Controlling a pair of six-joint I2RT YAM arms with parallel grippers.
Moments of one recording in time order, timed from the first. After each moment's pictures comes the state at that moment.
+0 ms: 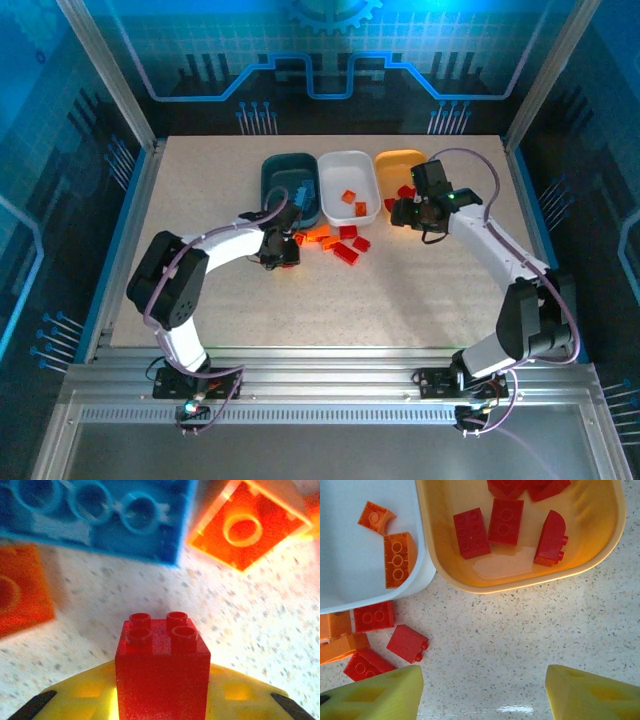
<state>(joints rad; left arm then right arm) -0.48 1.77 1.08 -0.60 0.03 -0.62 0.28 1.50 1.21 -0.74 0.07 0.41</state>
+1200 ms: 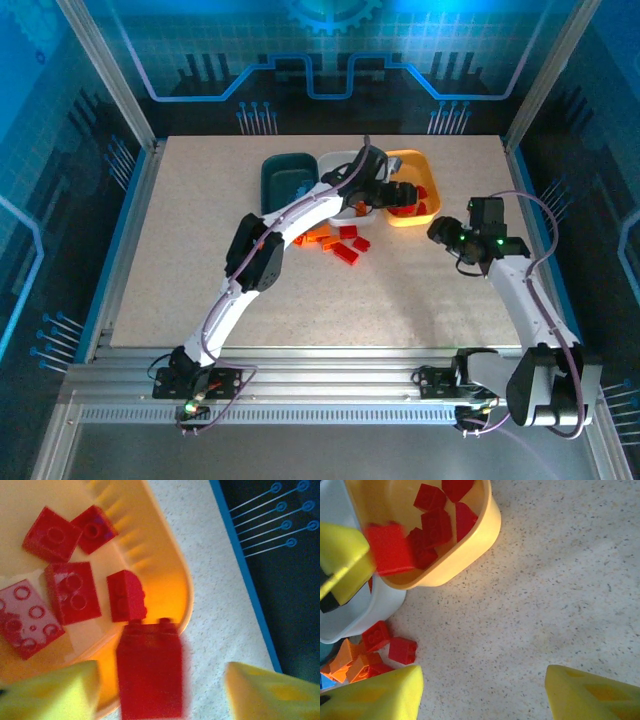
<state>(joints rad) -0.67 2.49 2.27 -0.43 0.44 -0.65 -0.02 1.14 0.84 -0.59 -0.15 0.59</state>
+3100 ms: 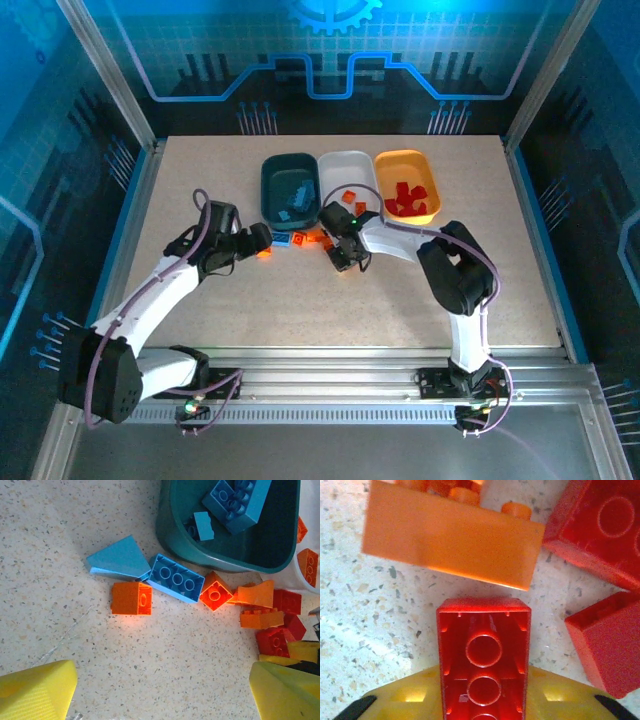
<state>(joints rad) -0.25 1.18 0.80 -0.51 0.07 -0.68 0.71 1.95 1.30 -0.65 0.14 0.16</state>
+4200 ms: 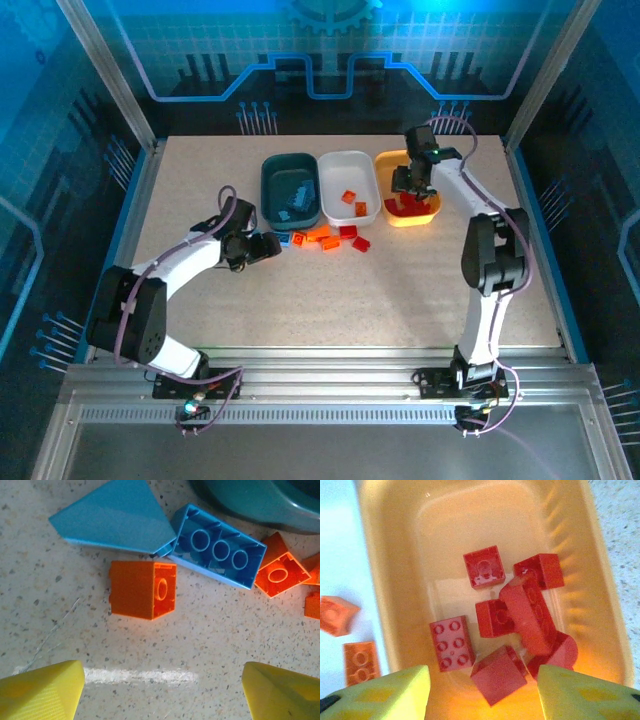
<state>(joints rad) -0.25 1.52 0.89 -0.51 0.13 -0.61 0.19 1.93 1.65 -0.77 0.10 0.32</state>
